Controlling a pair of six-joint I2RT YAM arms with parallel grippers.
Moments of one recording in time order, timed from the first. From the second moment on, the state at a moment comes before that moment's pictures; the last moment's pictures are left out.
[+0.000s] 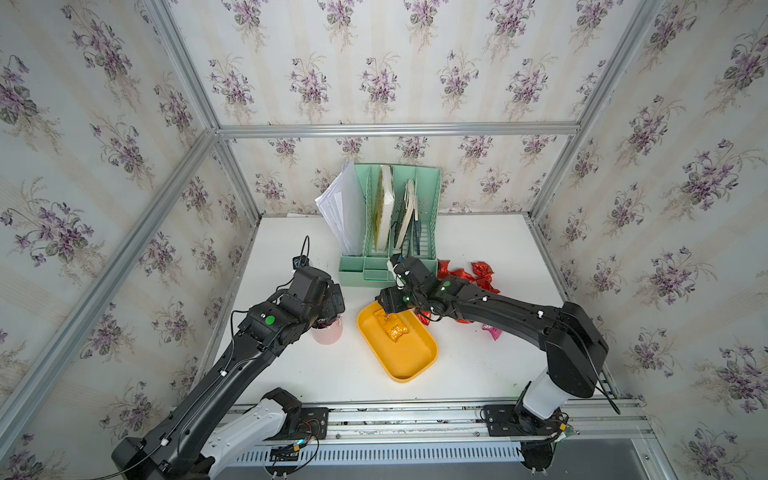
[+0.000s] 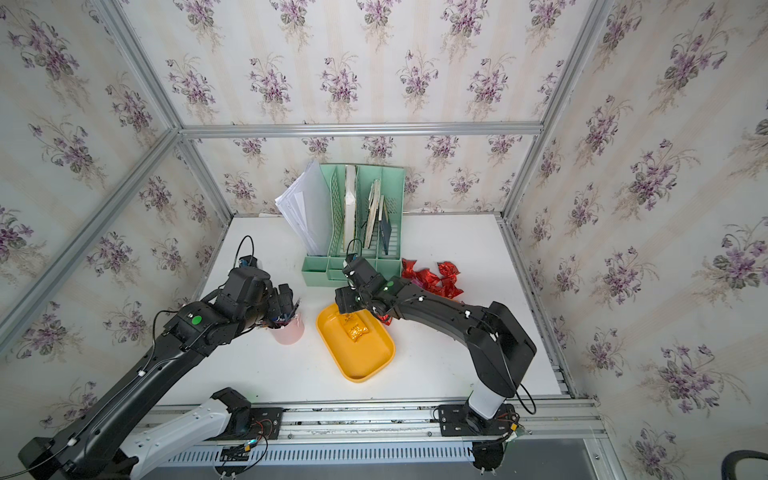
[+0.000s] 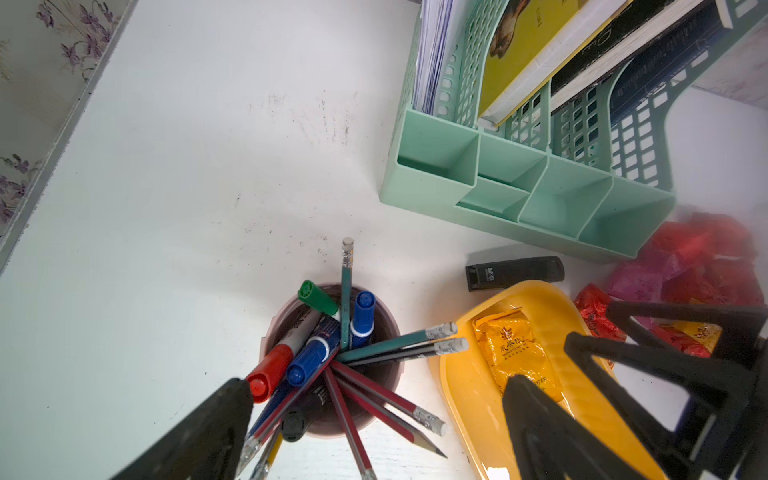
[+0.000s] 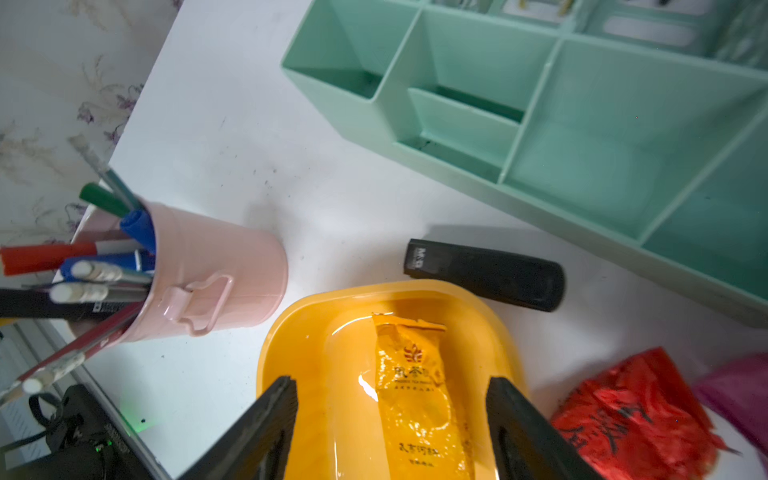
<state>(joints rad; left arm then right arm) -0.52 0.96 1.02 -0.93 -0.32 -0.63 0.86 1.65 1.21 -0.42 0.00 0.52</state>
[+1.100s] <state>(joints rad) -0.52 0.97 1.02 -0.92 -0.23 -0.64 0.55 1.65 0.85 -0.19 -0.21 0.69</state>
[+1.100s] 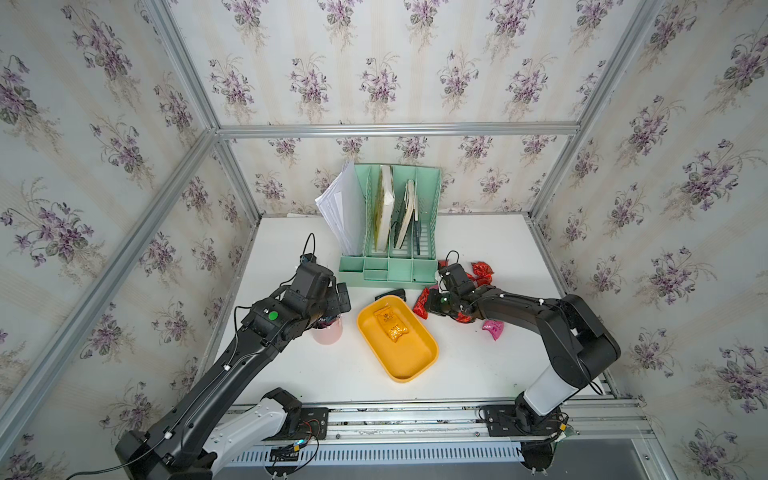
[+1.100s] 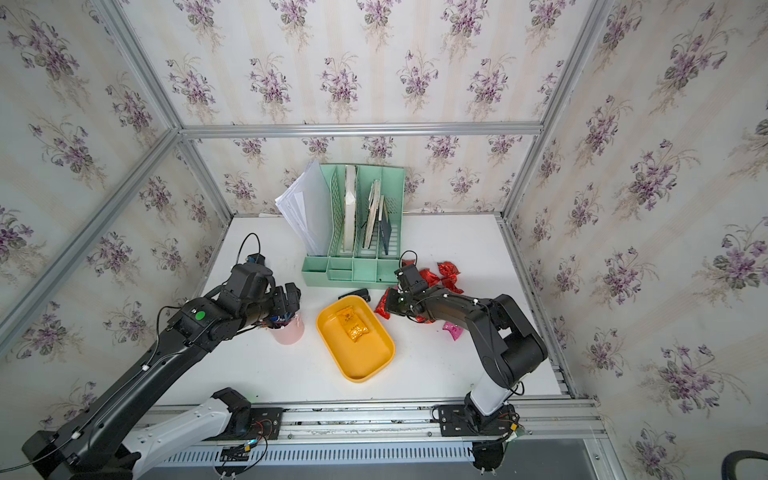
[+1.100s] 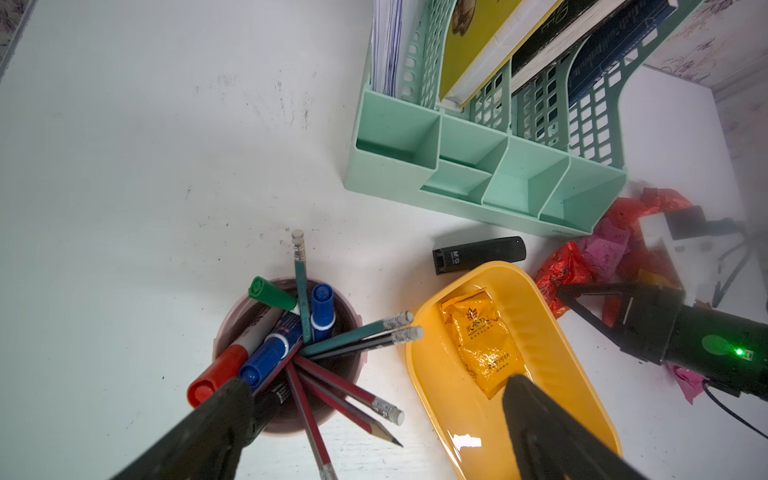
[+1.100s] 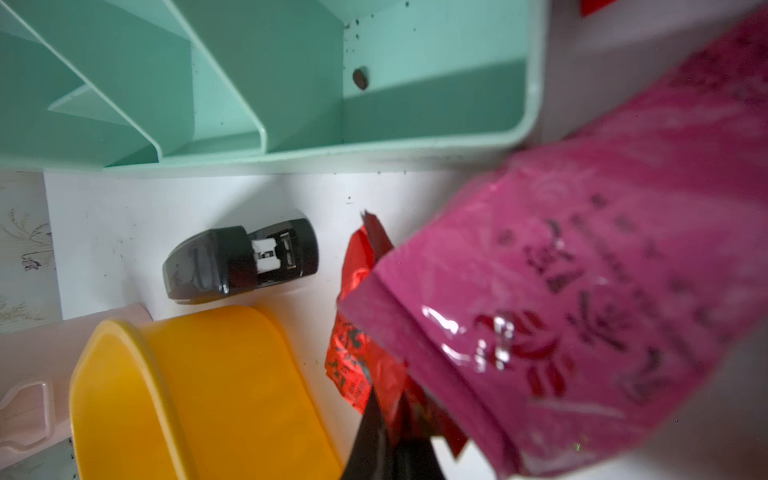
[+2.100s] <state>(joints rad) -0.52 1.00 1.04 -0.90 -0.25 -0.68 0.87 1.53 0.99 -0.31 -0.34 0.39</state>
